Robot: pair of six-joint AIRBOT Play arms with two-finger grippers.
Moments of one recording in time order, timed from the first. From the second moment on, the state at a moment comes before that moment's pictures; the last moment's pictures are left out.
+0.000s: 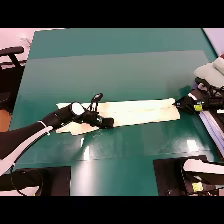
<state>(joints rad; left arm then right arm) -0.67 -1.49 0.91 0.65 -0.74 -1.42 -0.64 -1.41 0.84 -0.85 1.23 0.93</state>
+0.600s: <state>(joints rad) -0.68 -1.51 0.91 0.65 -0.68 -1.45 -0.48 -1.46 0.83 -0.82 1.19 0.91</state>
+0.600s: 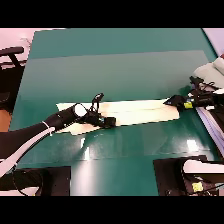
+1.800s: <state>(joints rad) -0.68 -1.51 0.91 0.67 -0.75 -1.49 0.18 -0.92 0.83 -0.57 0.87 1.30</state>
